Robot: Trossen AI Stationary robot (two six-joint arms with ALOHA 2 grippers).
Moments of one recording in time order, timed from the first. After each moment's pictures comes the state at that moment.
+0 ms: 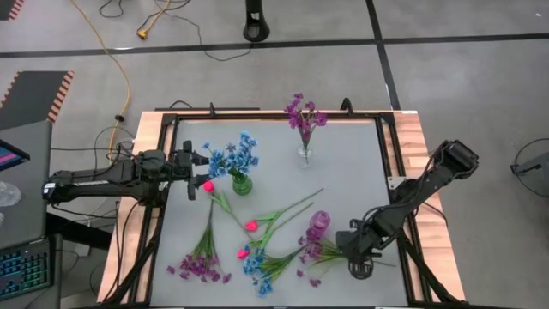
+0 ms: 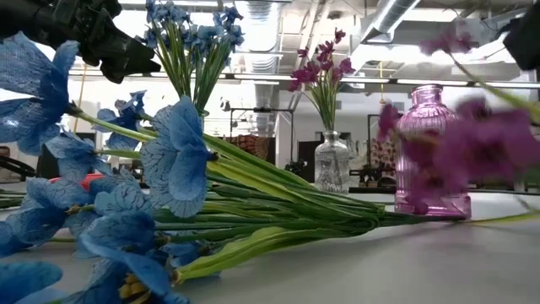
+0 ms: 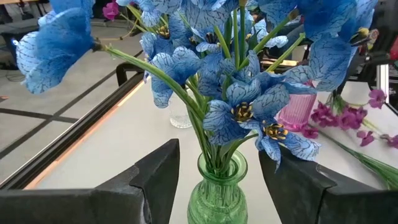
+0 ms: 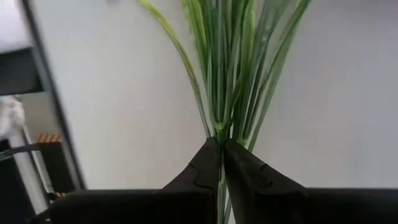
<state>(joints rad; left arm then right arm) 0.14 0.40 0.36 -0.17 -0.07 -0.05 0.70 1.47 0.83 -0.57 -0.13 0.88</state>
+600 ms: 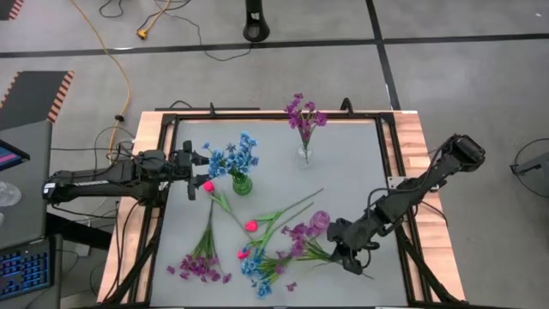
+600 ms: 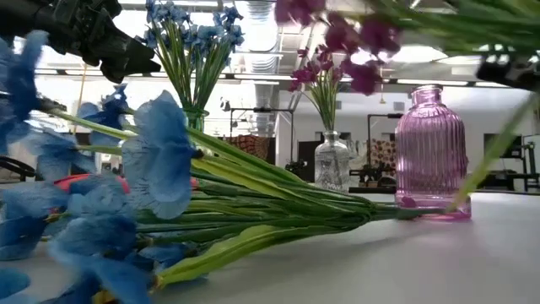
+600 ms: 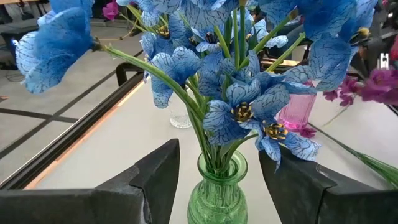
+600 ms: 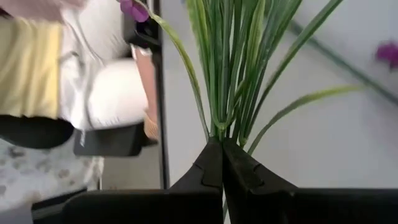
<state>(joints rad) 0.14 0.40 0.36 -0.17 -0.07 -0.05 0.60 1.35 0.83 -0.28 -0.11 0.85</state>
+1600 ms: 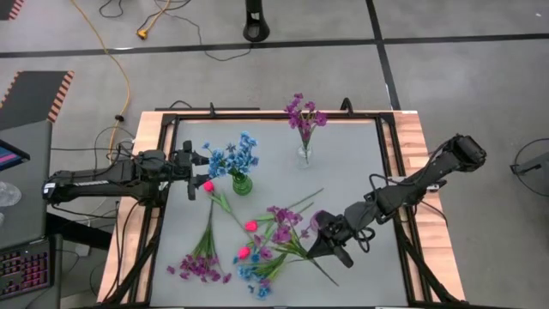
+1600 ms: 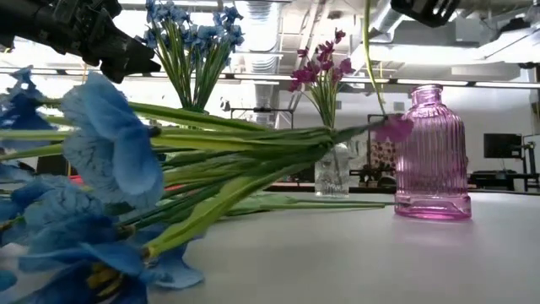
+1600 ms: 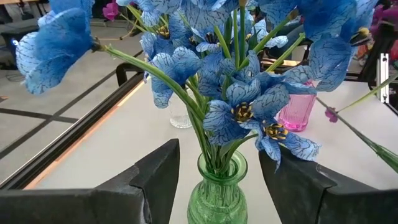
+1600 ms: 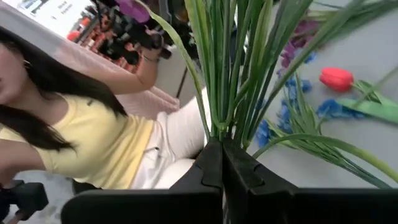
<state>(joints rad) 0.14 0.40 0.36 -0.17 -0.07 -0.05 0.50 1.34 0.83 0.22 -0.11 0.73</state>
